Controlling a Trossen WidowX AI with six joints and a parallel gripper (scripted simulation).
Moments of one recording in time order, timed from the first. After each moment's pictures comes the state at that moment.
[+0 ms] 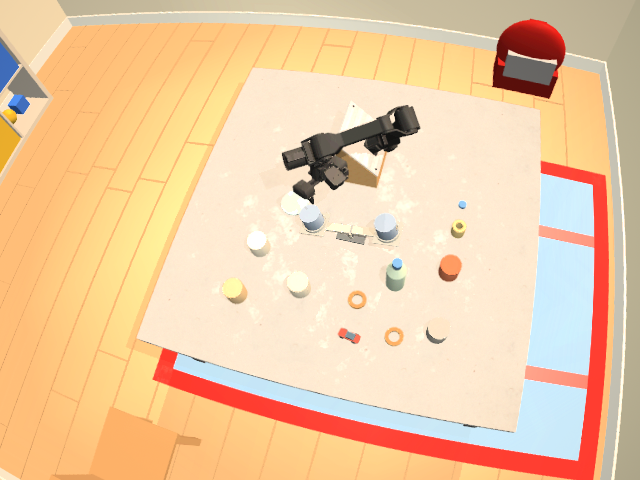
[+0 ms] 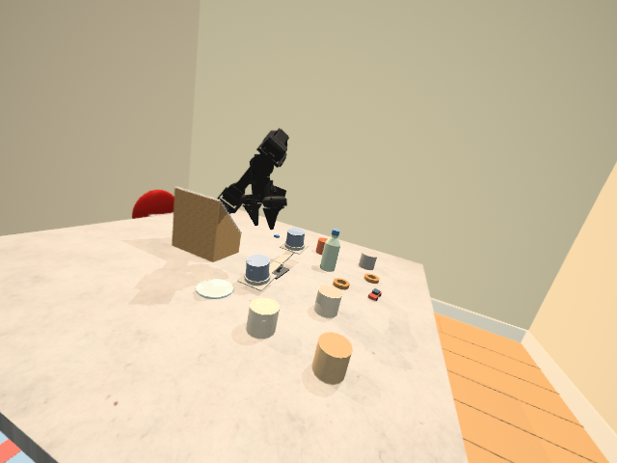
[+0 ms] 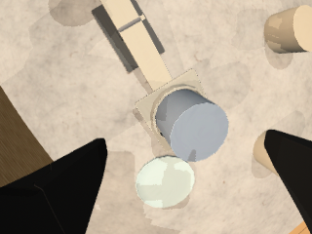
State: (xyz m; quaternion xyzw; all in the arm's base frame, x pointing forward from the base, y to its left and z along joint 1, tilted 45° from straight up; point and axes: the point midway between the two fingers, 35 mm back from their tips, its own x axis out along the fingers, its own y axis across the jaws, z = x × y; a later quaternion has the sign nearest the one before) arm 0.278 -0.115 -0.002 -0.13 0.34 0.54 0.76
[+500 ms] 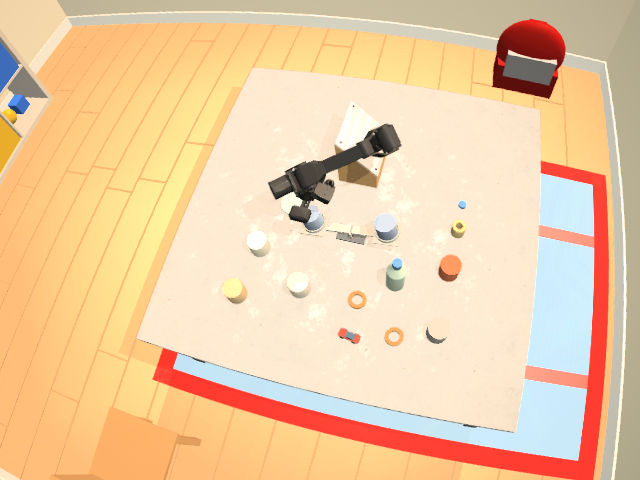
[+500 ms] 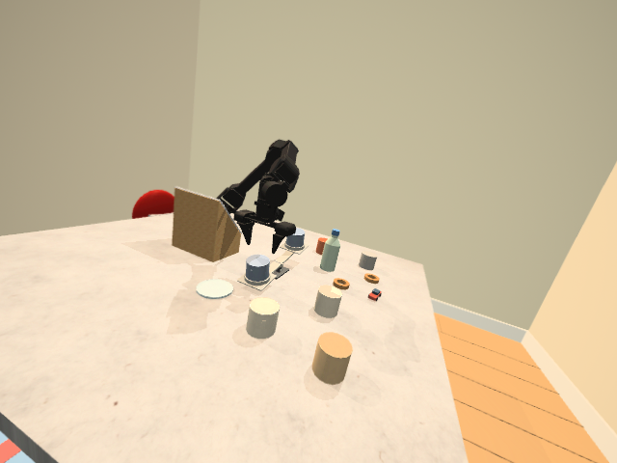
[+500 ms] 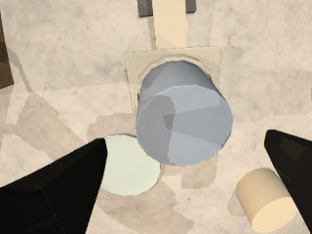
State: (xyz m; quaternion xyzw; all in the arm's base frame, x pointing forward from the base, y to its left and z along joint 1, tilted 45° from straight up) arm 0.310 -0.101 -0.065 -0.28 0.26 0.66 0.64
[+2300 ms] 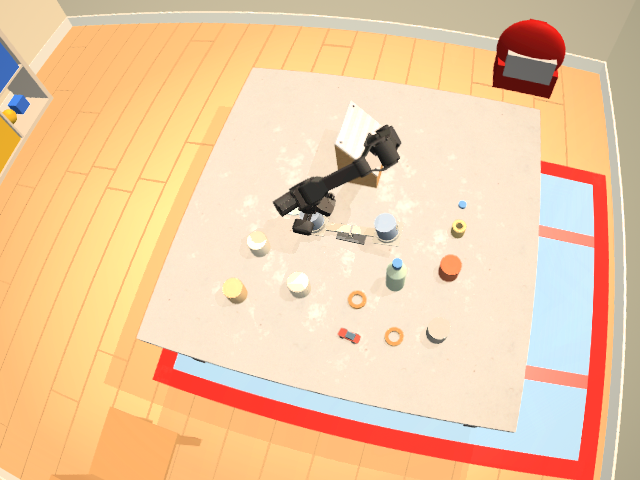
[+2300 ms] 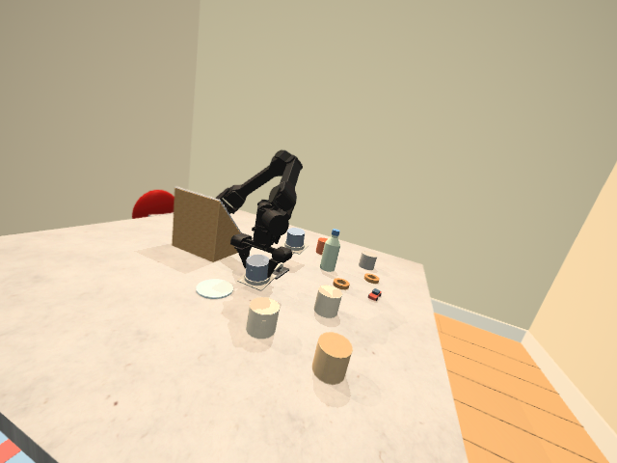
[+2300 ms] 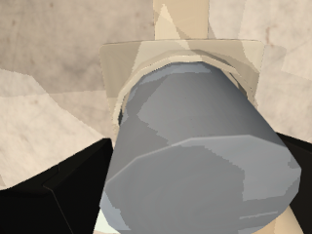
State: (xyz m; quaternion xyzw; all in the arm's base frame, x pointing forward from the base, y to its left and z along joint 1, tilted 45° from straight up) arm 0.312 -0.049 -0.123 -0.30 0.25 0.67 0.63
